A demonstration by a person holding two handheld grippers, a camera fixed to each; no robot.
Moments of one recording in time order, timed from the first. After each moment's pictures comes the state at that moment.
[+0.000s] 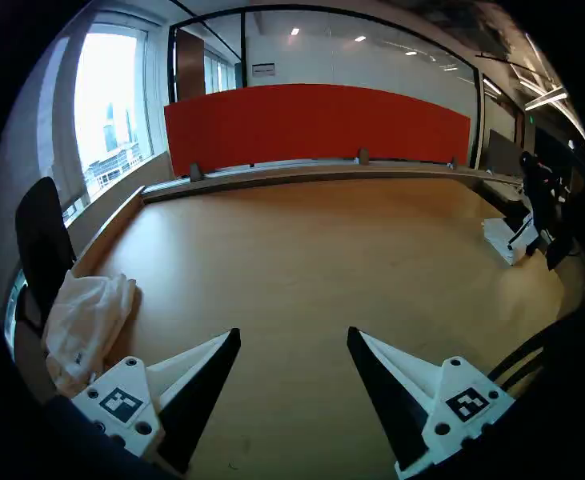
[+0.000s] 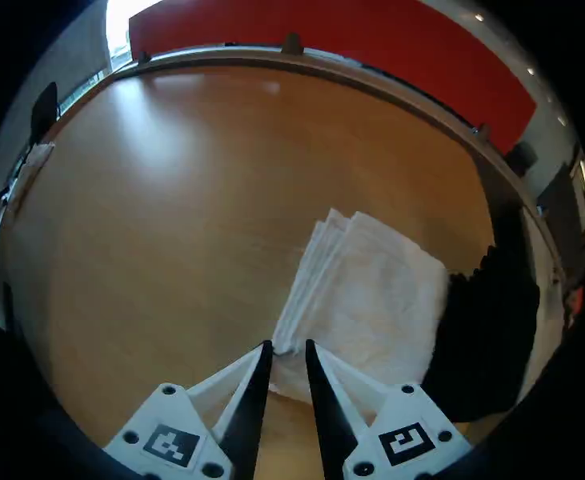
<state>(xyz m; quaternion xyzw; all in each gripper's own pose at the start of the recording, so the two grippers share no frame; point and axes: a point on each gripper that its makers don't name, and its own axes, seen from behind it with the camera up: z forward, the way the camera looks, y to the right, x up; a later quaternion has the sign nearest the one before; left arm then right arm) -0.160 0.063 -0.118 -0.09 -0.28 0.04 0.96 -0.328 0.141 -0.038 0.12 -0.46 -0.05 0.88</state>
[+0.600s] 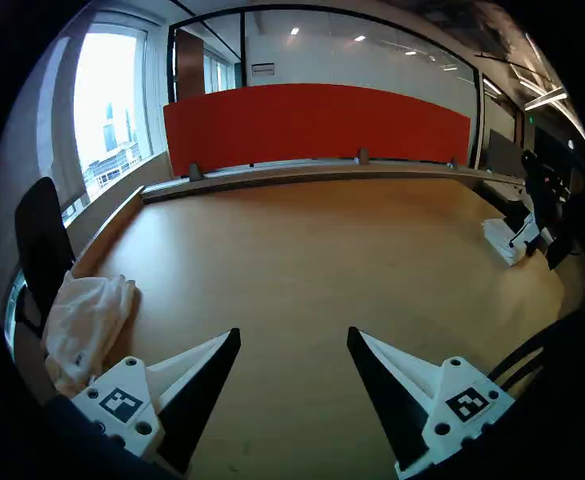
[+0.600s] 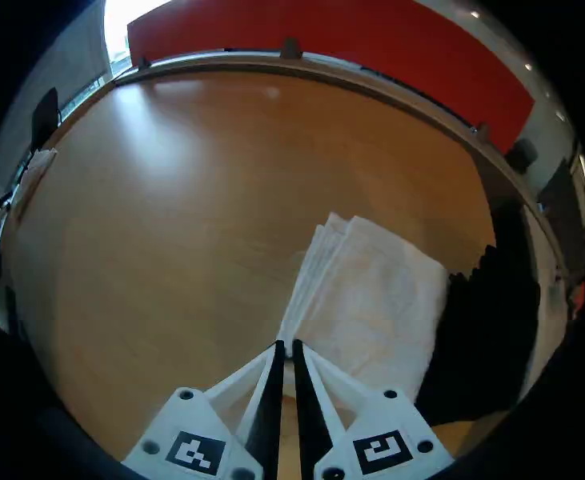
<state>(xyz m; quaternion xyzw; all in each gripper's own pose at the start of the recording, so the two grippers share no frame) -0.160 0.064 -0.114 -0.09 -0.28 0.04 0.96 -0.319 0.139 -0.040 0.12 -0.46 -0.04 0.88</state>
